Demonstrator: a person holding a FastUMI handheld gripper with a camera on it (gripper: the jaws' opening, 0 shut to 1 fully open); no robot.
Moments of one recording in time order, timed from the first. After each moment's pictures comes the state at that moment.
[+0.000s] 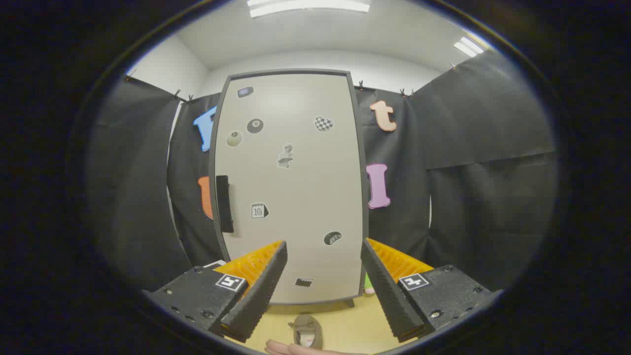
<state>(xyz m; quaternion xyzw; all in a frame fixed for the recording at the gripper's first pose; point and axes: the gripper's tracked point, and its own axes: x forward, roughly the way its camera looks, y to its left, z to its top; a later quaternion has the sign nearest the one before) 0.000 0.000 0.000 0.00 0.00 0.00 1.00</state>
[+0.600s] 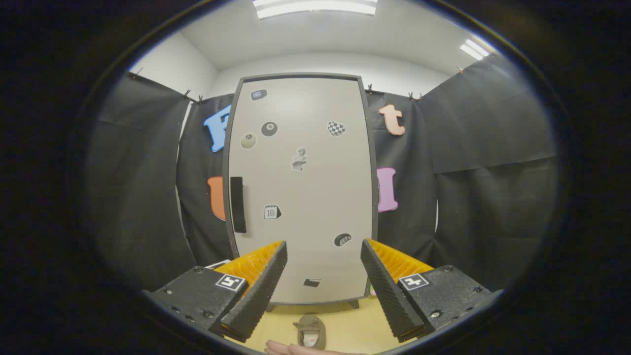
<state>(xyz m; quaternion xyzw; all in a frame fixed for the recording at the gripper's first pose) -0.007 0.019 0.001 -0.01 0.00 0.02 1.00</state>
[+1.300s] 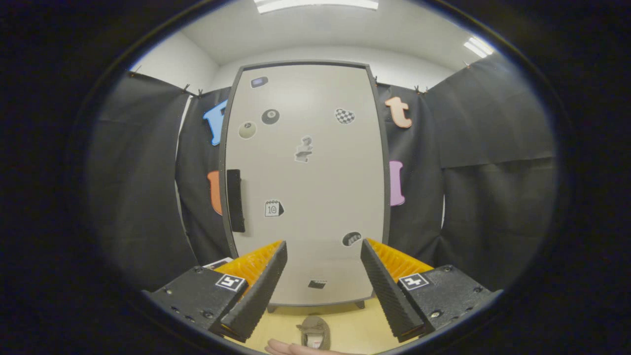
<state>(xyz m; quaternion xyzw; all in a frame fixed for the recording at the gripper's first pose) 0.040 0.048 -0.002 -0.02 0.01 0.04 1.00</state>
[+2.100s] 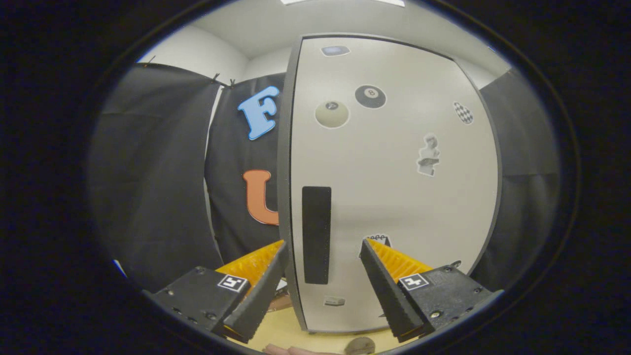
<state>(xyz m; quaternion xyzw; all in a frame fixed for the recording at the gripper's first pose) 0.151 0.208 0.008 -0.03 0.04 0.12 0.99</state>
